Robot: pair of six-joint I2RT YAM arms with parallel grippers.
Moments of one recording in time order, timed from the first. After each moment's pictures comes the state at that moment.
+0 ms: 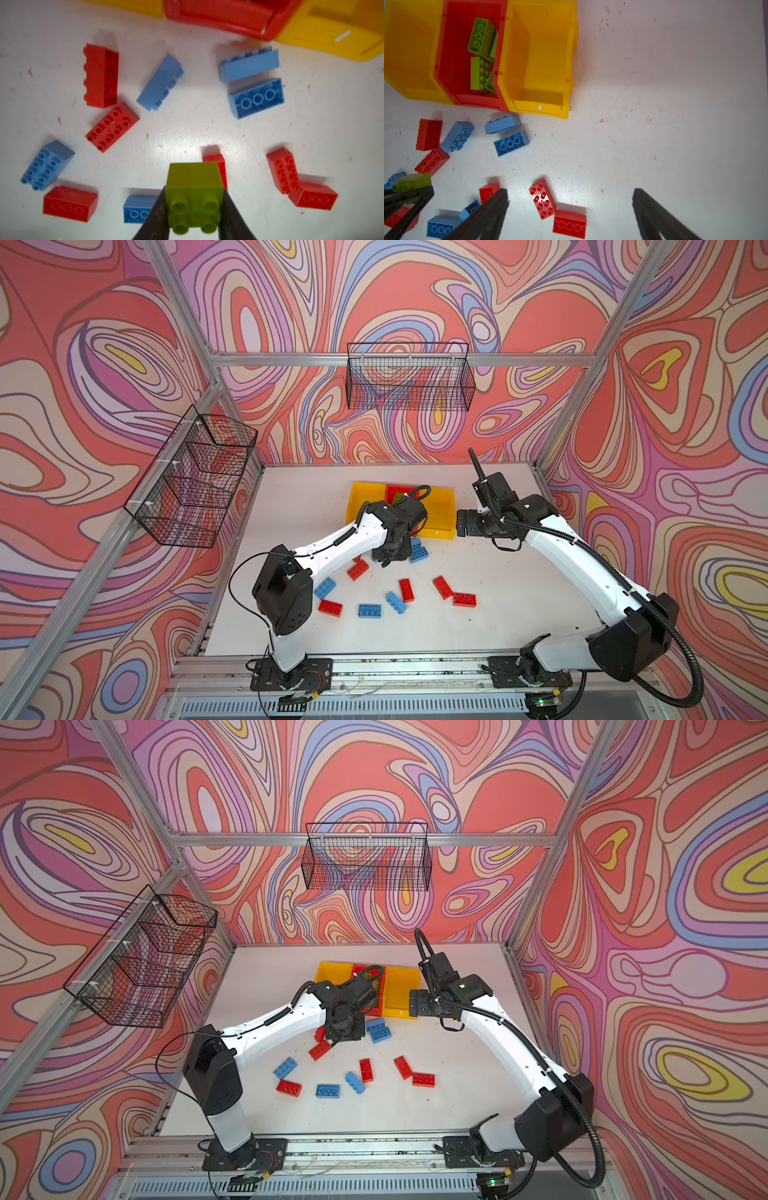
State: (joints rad) left arm -0.77 1.84 1.62 -1.13 -0.12 -0.85; right arm 0.42 1.40 1.36 -1.02 0.13 0.43
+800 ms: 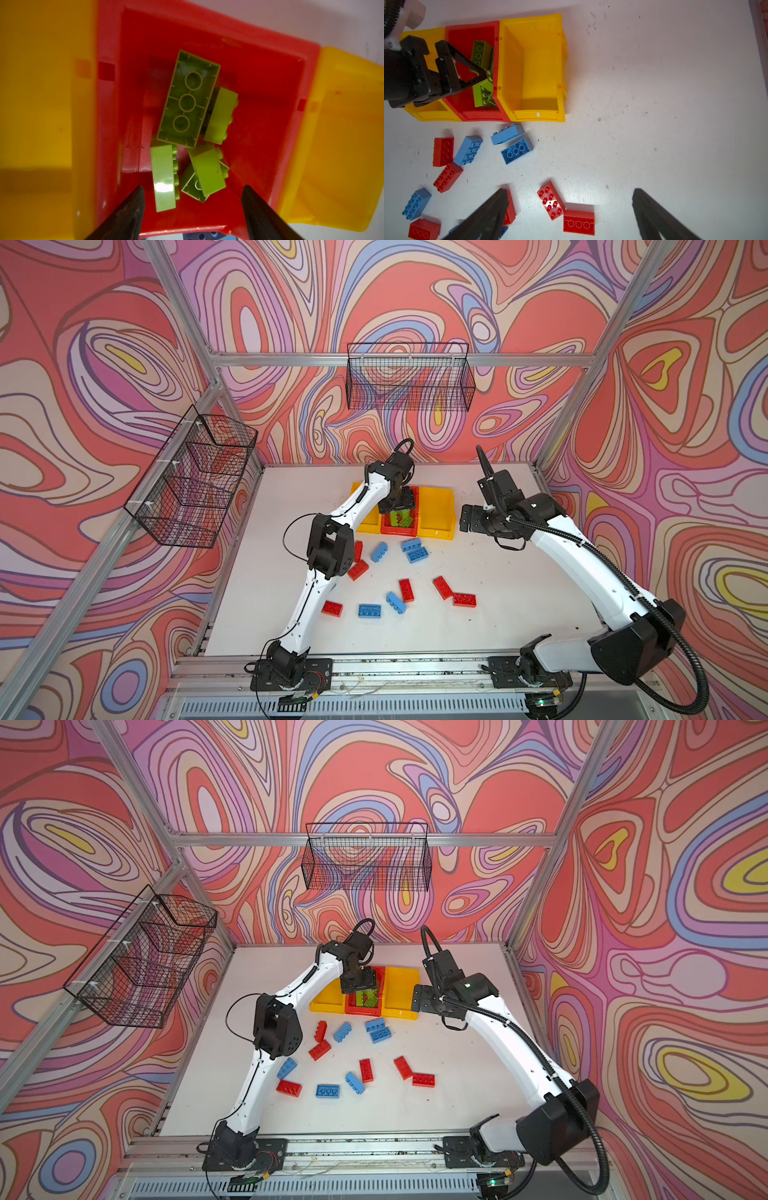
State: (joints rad) left arm -0.53 2.46 2.40 -1.15 0.05 -0.64; right arm 0.41 1.38 1.39 -1.05 0.14 0.53
